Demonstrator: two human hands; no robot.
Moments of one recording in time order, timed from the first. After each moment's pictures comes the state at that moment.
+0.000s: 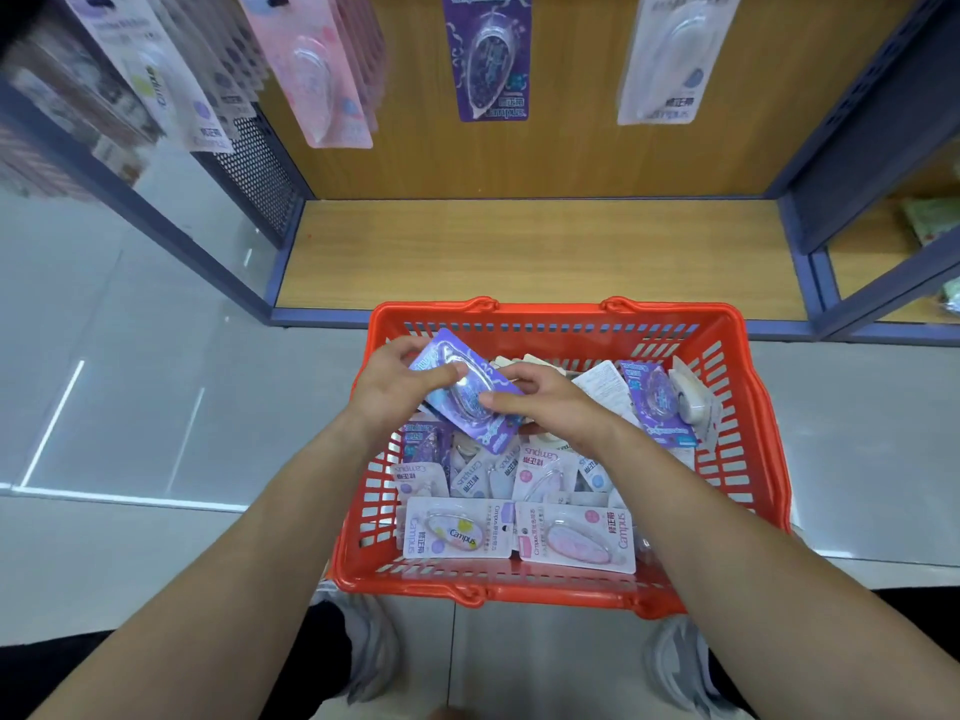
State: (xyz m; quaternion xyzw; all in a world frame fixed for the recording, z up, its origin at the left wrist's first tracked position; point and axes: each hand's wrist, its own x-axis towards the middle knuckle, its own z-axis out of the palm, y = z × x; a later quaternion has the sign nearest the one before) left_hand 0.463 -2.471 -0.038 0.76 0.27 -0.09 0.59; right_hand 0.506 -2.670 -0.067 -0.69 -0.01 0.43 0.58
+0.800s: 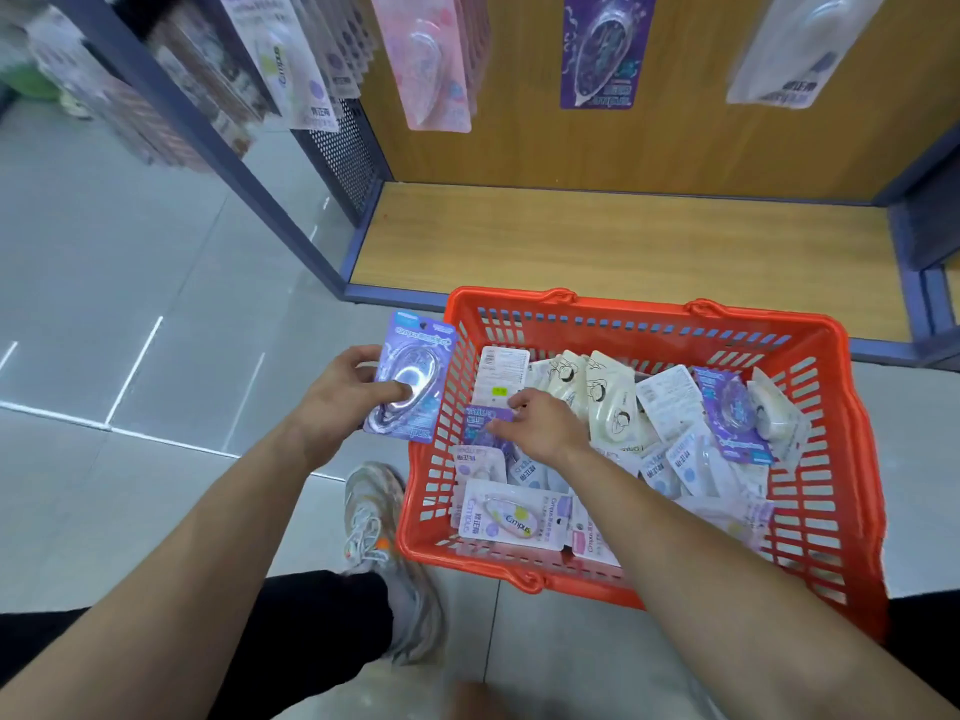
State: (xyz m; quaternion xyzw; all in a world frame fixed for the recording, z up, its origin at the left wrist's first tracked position) left_hand 0.394 -2.371 -0.016 0.70 0.36 -0.10 0.61; right_hand 0.473 -2.593 -0.140 -0.86 -0.08 0.37 0.35
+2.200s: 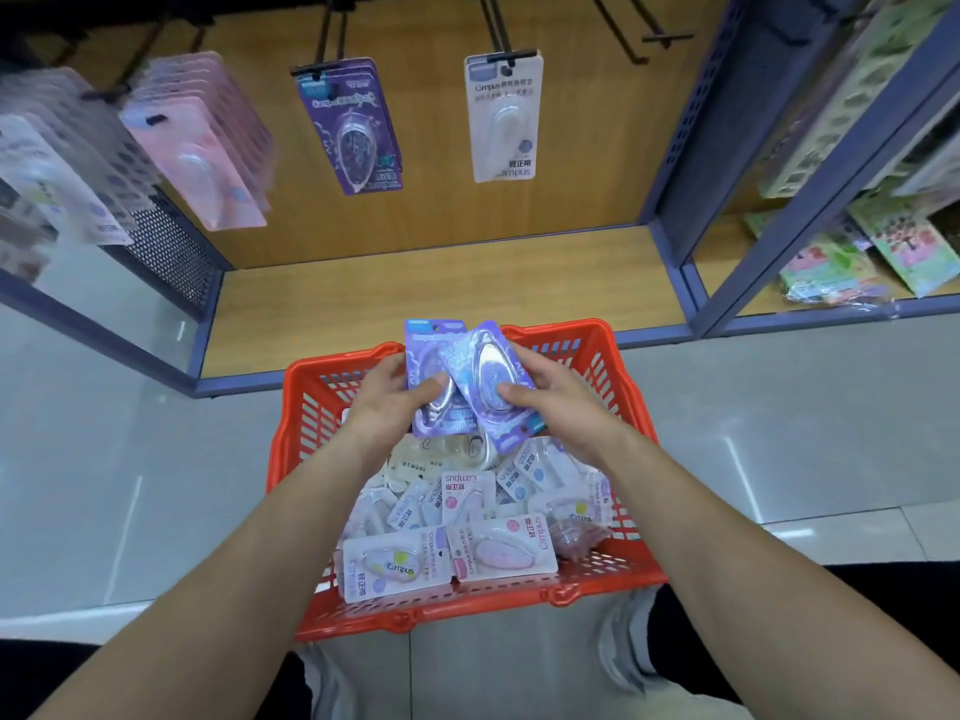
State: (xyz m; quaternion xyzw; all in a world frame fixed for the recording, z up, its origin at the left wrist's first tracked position) left_hand 0.490 -2.551 -0.022 0.69 0.20 -0.13 0.69; right_hand 0.508 -2.768 -0.027 -0.62 0.02 0.28 0.73
